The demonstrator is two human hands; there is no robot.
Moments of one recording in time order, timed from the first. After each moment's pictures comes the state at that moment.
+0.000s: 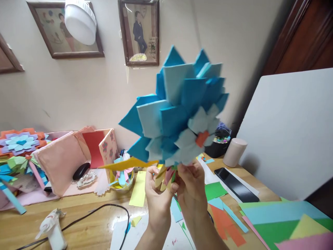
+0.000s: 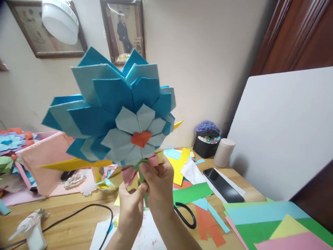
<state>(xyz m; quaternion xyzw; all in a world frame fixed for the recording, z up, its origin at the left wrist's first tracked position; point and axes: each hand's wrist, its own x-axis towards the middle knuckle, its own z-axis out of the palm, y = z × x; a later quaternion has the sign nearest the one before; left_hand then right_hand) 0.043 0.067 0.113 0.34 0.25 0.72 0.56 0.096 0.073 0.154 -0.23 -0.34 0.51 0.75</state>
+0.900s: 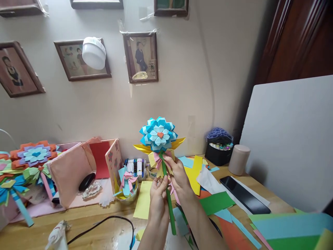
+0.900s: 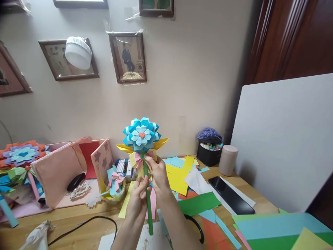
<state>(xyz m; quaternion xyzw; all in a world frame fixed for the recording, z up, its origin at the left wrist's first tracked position) 0.038 0.105 0.096 0.12 0.30 0.67 0.66 0.095 0.151 0.123 -0.23 -0.30 0.59 0.71</state>
